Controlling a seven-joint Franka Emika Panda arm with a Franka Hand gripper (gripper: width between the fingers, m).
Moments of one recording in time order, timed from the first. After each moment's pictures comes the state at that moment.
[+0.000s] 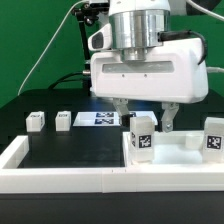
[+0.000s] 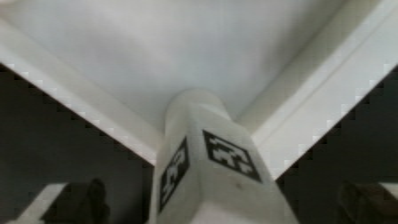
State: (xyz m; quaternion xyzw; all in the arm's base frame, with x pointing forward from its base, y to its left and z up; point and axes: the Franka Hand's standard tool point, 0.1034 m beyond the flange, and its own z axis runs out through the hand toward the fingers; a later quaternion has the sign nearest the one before) arm 0.617 0.015 0.080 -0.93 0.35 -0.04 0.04
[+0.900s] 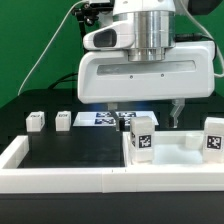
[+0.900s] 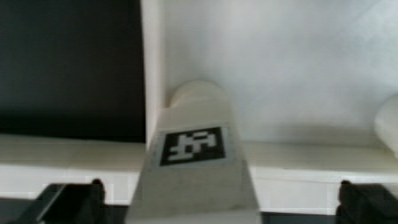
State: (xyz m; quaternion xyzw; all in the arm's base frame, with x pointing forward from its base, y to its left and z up) arm 0.618 0.010 0.080 -1.00 -0.08 -0.05 0.00
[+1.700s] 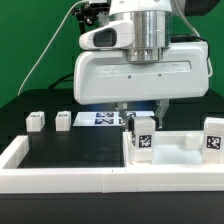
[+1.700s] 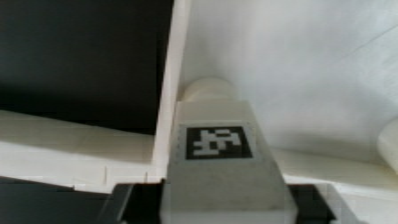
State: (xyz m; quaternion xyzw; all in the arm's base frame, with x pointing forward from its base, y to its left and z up) arm 0.618 0.007 0.080 -0.99 -0.09 -0.05 0.00
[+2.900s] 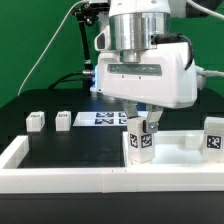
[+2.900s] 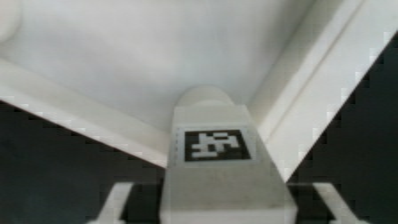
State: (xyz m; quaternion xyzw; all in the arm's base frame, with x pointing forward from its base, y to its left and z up) arm 0.616 0.008 0.078 -0.85 0.53 -0.04 0.04
